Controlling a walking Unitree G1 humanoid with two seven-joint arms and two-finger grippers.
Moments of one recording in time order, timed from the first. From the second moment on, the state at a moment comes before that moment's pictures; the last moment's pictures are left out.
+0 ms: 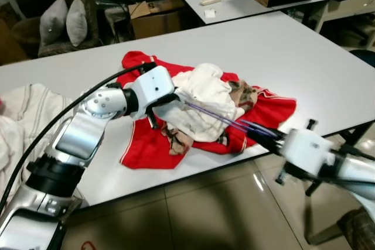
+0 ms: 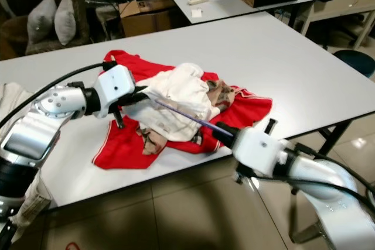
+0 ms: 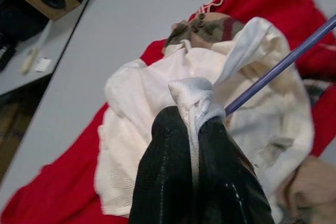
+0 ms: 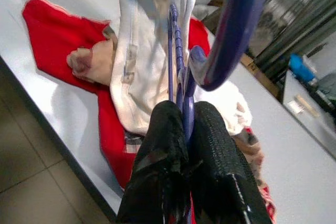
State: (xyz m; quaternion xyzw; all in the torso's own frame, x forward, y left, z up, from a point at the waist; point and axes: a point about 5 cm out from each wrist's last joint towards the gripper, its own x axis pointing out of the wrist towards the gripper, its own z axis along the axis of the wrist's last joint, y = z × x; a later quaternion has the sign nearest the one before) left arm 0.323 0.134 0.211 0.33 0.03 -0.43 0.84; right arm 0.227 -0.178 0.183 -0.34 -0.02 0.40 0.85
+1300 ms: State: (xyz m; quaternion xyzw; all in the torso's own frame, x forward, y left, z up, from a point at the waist) left arm 0.316 0.134 0.227 0.22 0.02 -0.42 0.88; right arm 0.254 -0.135 0.159 -0.46 -0.04 0.39 0.80
